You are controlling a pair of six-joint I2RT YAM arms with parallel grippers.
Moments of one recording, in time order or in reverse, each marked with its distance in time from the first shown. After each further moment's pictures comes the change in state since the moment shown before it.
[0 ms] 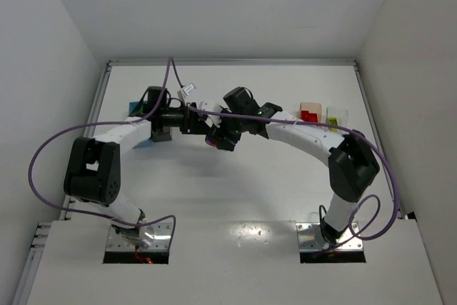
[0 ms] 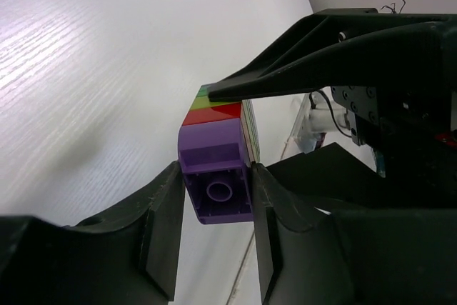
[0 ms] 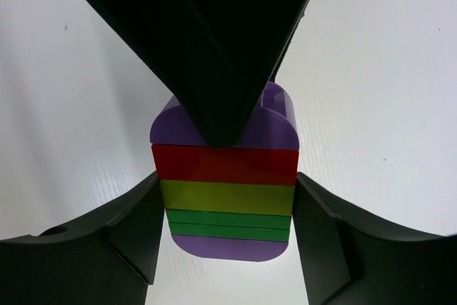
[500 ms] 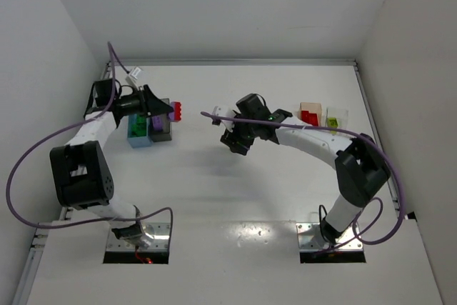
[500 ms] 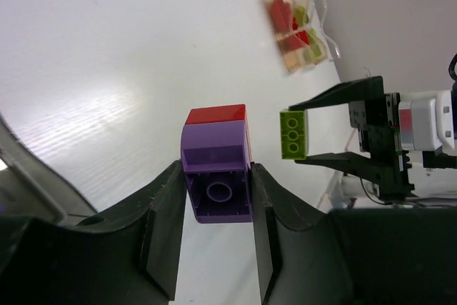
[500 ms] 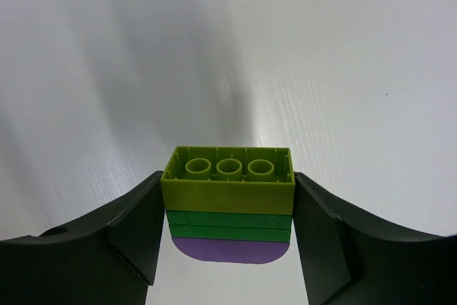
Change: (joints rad) left arm 0.379 -0.026 0.084 -0.087 0.056 0.083; right arm -0.047 -0.077 -0.168 0.053 0.054 -0.016
